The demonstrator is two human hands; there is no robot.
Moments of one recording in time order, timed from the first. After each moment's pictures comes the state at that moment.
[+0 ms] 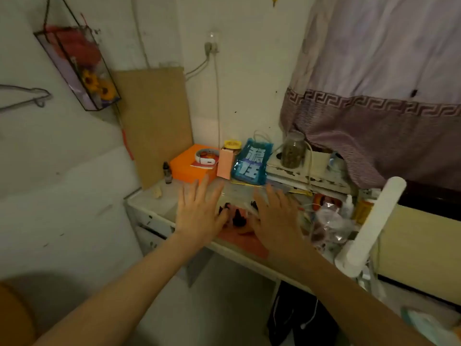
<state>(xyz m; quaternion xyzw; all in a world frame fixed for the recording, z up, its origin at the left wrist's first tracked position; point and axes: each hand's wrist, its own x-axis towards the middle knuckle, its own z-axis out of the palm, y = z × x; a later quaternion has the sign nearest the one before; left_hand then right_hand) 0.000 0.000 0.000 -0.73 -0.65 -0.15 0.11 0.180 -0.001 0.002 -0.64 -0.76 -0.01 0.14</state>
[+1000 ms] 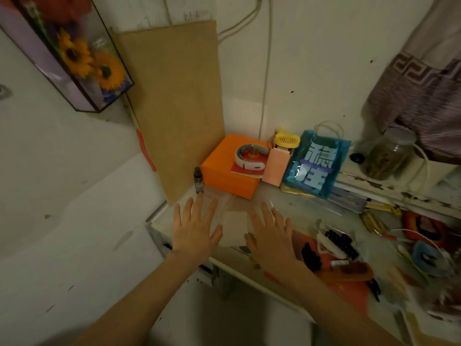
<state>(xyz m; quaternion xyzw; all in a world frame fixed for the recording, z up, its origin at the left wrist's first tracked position) -0.243 0.270 -0.092 -0.71 -0.70 -0.02 0.06 -0.063 0.273 -0.097 -0.64 -0.76 0.11 0.05</state>
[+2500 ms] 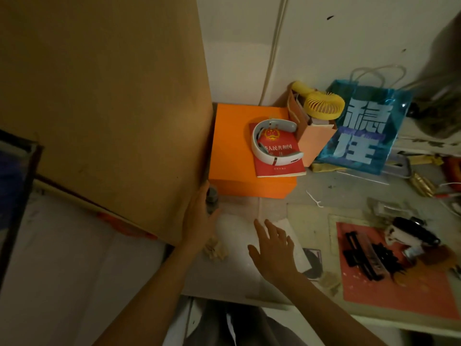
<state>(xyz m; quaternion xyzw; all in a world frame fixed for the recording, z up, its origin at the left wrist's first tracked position) -0.389 0.592 -0.216 -0.66 -0.58 -0.25 -0.40 -0.238 0.478 -0.209 -0.78 -0.56 0.28 -0.04</state>
